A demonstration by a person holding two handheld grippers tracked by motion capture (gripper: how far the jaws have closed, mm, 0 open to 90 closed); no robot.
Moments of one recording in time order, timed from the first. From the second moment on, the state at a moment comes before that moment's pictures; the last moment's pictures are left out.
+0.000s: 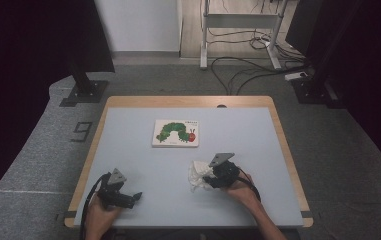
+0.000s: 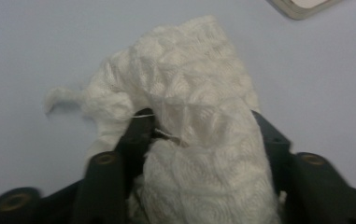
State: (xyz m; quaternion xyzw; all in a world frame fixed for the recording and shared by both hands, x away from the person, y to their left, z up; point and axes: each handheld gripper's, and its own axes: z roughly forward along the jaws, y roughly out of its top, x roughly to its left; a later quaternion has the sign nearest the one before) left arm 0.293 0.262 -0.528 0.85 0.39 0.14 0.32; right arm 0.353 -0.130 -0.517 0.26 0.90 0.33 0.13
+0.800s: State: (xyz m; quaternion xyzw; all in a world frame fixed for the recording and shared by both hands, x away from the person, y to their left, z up) left arm 0.293 0.262 -0.528 0.85 0.39 0.14 0.32; right arm 0.356 -0.150 -0.467 0.26 0.88 0.37 0.12
